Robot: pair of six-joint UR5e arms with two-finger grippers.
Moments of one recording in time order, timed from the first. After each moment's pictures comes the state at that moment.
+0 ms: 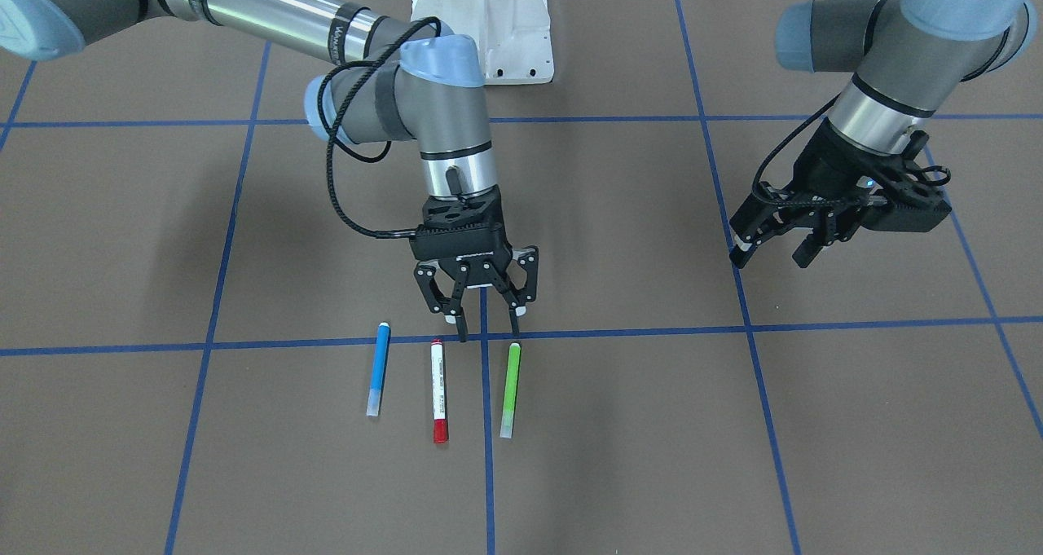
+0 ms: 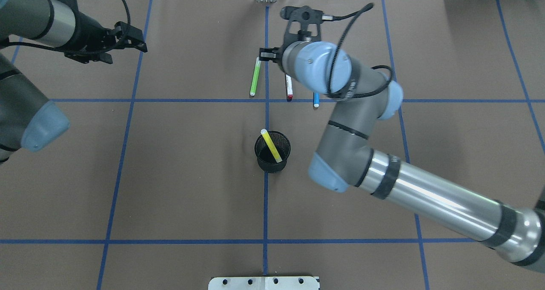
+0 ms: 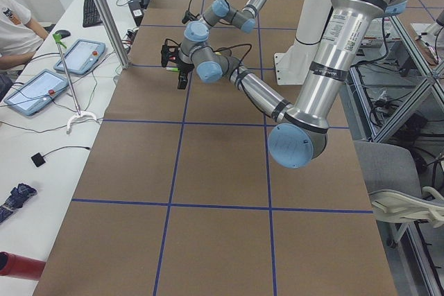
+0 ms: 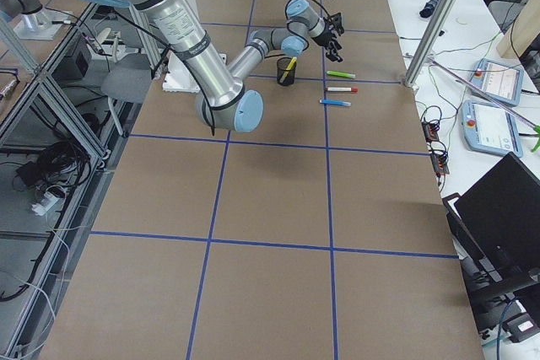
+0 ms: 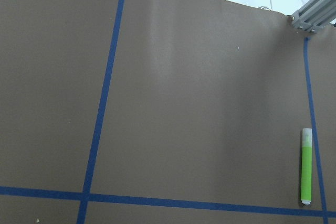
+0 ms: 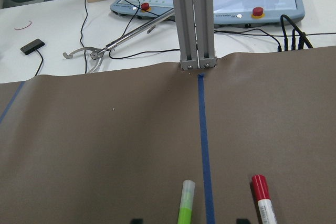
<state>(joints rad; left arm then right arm) -0.95 -2.00 -1.81 -1.88 -2.05 -1.25 0.64 -0.86 1.54 -1.12 1.46 1.23</state>
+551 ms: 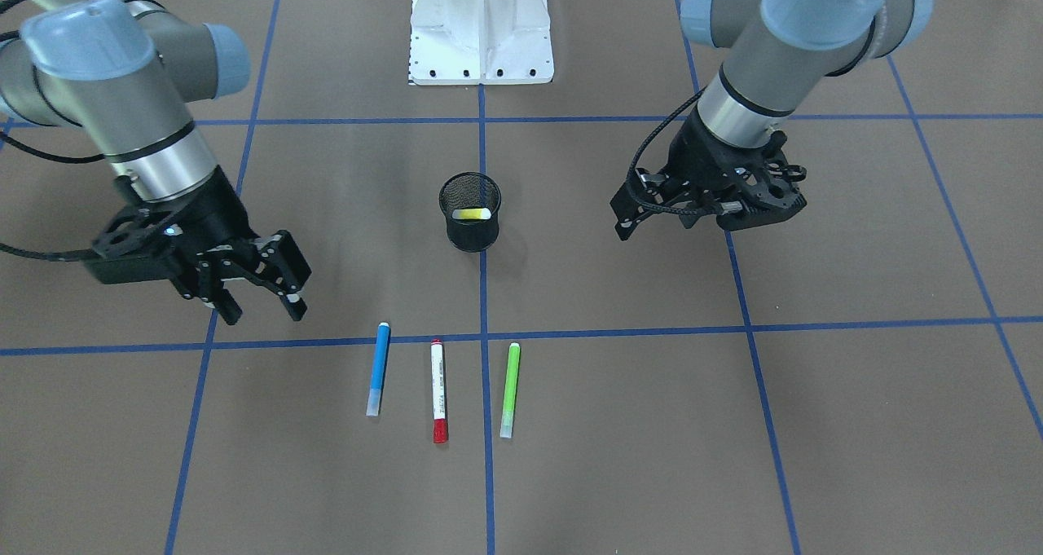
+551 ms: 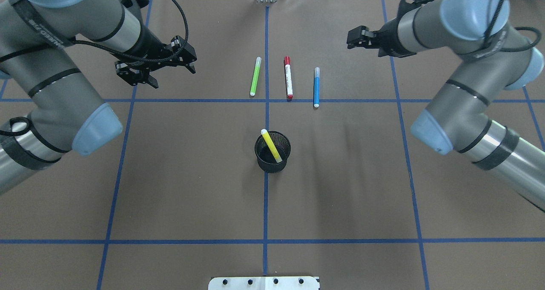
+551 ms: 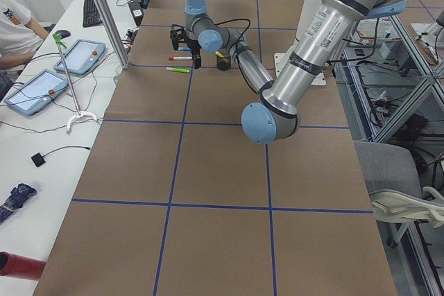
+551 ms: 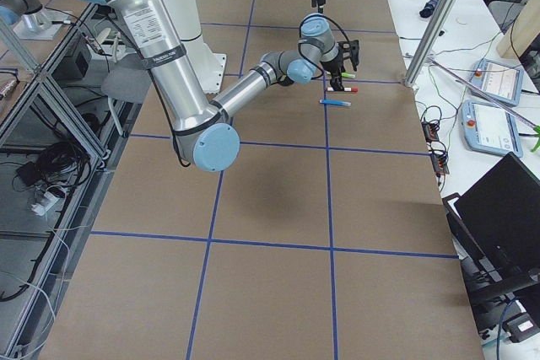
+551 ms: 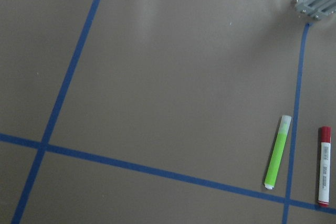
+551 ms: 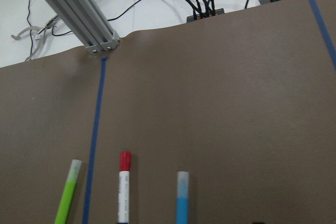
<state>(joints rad) -0.83 -2.19 -1.78 -1.65 -2.15 -1.39 0.93 -1.13 1.72 -1.13 1.94 1.22</state>
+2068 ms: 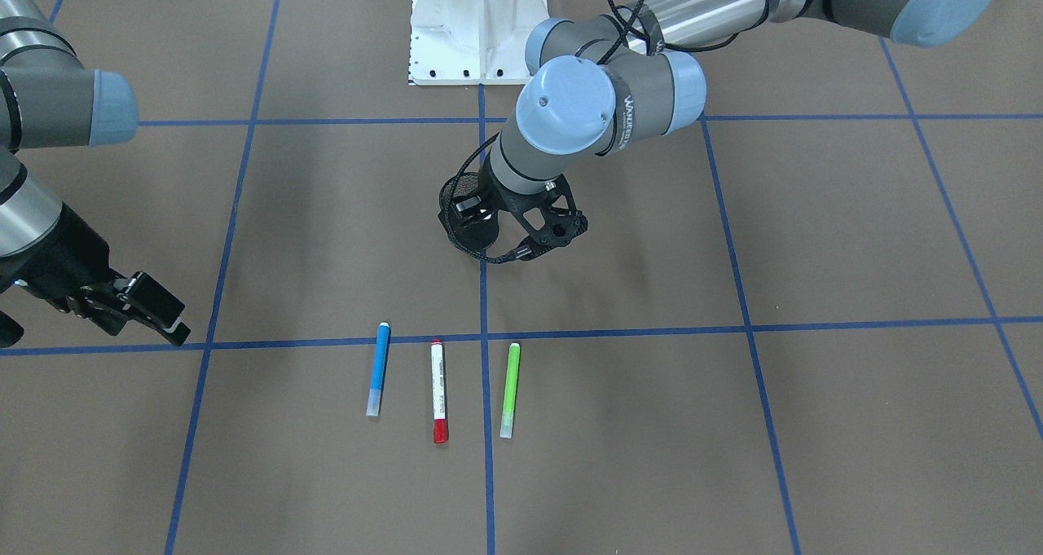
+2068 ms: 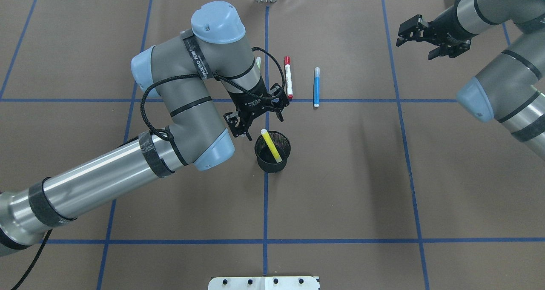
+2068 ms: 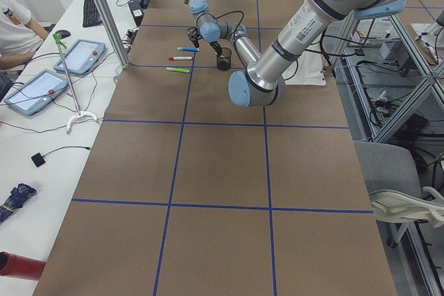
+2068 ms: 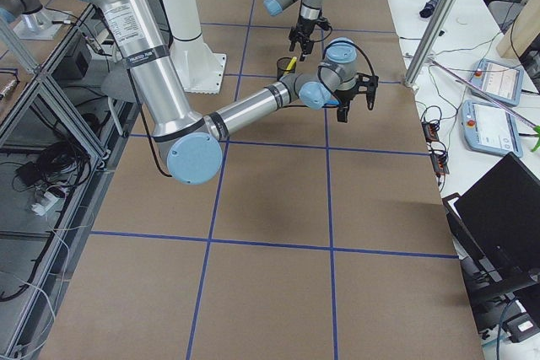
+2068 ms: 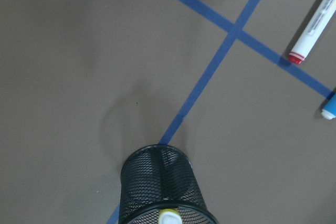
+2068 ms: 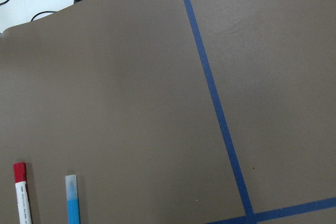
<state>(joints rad) -0.65 -2.48 -1.37 -1.72 -2.30 -1.72 1.06 -1.18 1.62 -1.17 2.16 1.19</state>
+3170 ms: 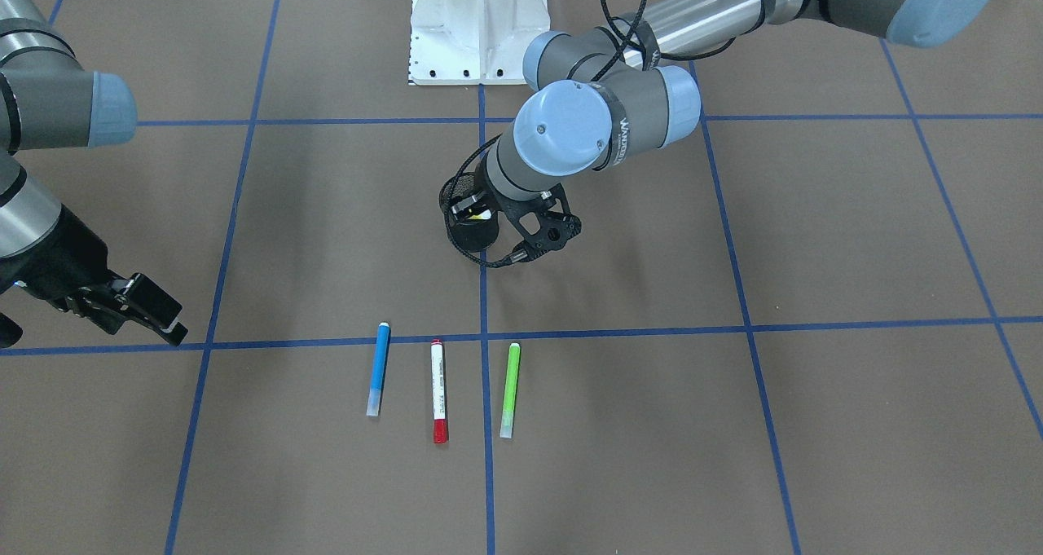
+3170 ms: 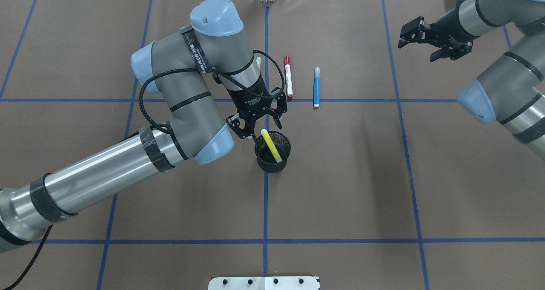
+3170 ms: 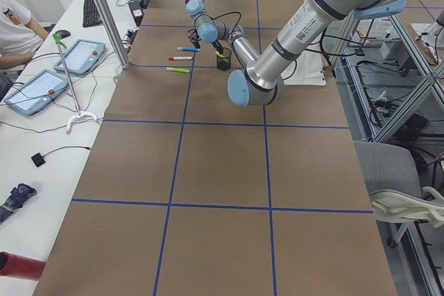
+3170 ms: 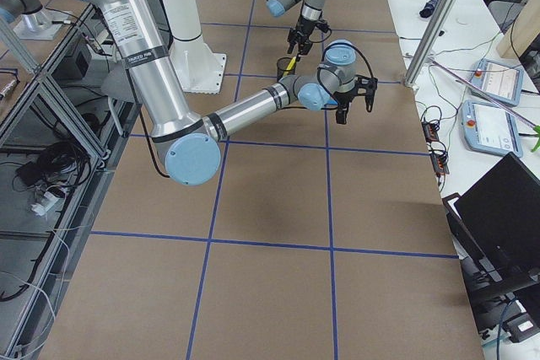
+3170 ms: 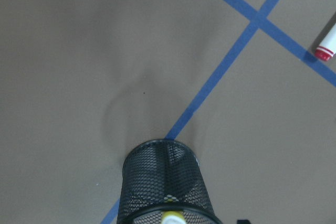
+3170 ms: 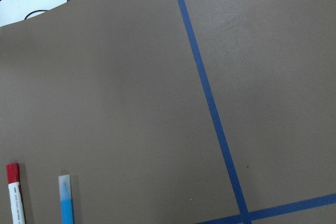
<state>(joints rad) -0.66 -2.49 -1.34 -1.73 -2.42 -1.72 1.06 -1.19 1.62 -1.17 2.16 1.19</state>
